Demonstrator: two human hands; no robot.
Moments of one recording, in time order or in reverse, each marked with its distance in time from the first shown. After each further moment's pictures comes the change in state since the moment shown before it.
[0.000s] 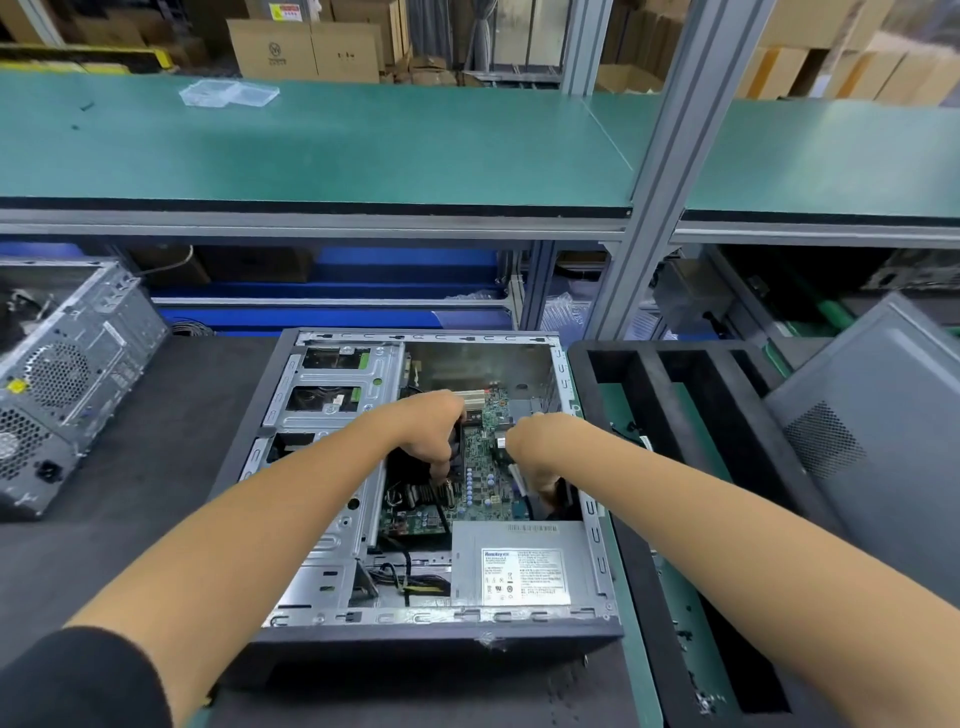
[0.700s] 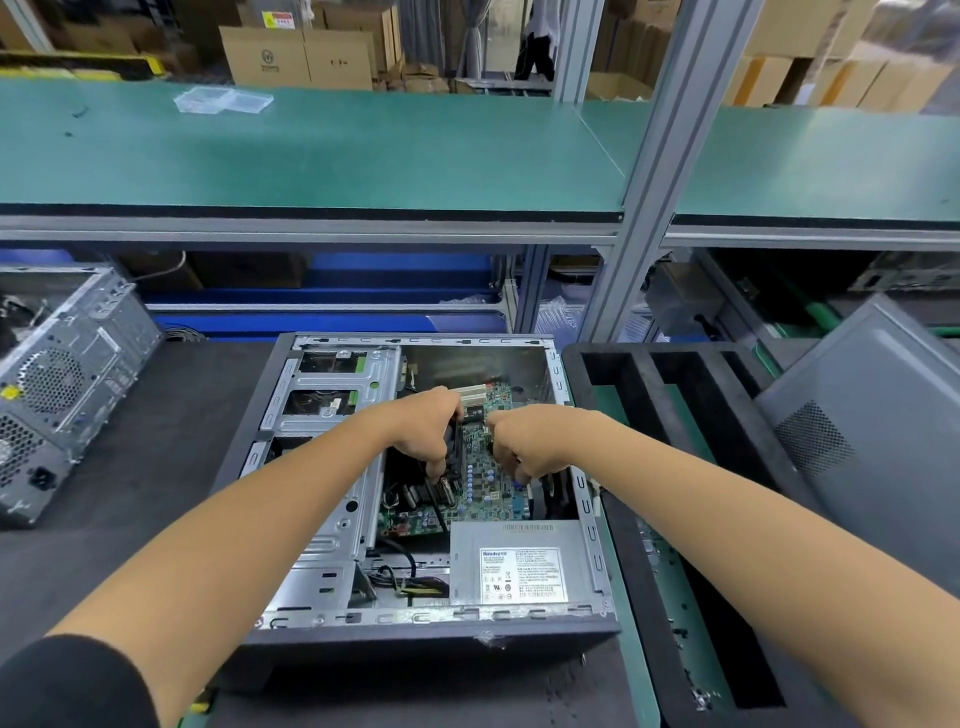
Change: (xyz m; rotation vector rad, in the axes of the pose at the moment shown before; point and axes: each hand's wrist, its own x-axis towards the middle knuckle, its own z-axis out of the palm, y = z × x) left_hand 0.002 -0.006 0.000 -0.125 0.009 0.011; right_hand -0.007 0.017 0.001 0.120 0.297 -0.275
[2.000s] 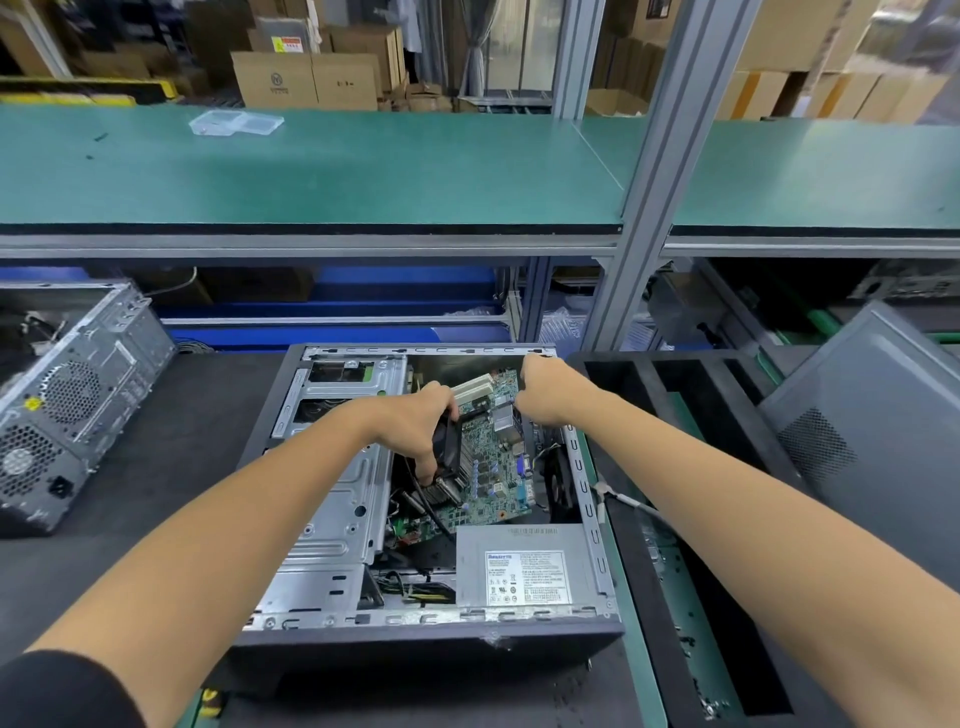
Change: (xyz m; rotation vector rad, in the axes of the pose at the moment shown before) left_hand -0.020 -0.017 -0.015 -0.094 -0.039 0.040; right_hand -0.007 0.015 -0.028 0.582 0.348 0.523
